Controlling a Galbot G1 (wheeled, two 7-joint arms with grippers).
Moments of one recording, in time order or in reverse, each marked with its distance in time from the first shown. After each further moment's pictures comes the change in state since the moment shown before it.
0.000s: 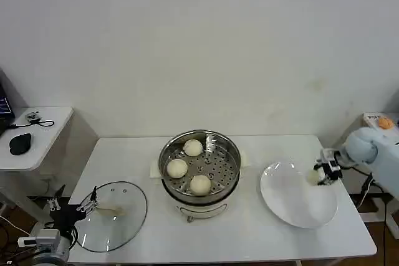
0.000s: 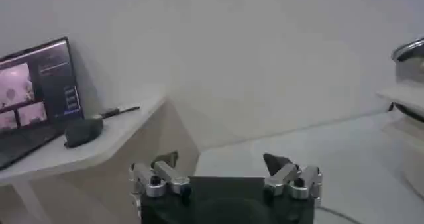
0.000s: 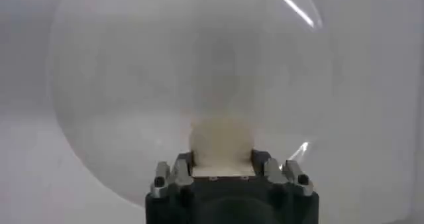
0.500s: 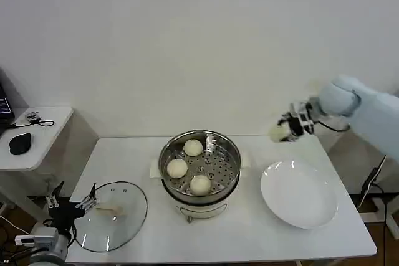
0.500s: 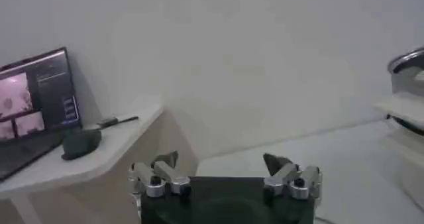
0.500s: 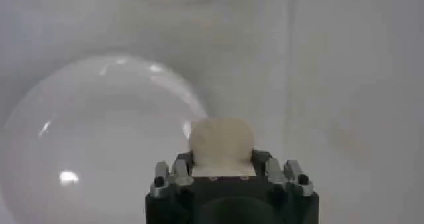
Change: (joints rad) left arm 0.000 0.008 -0.011 -0.017 -0.004 0.000 0.000; right arm 0.488 0.163 -0.338 0.169 0.298 -0.174 0.068
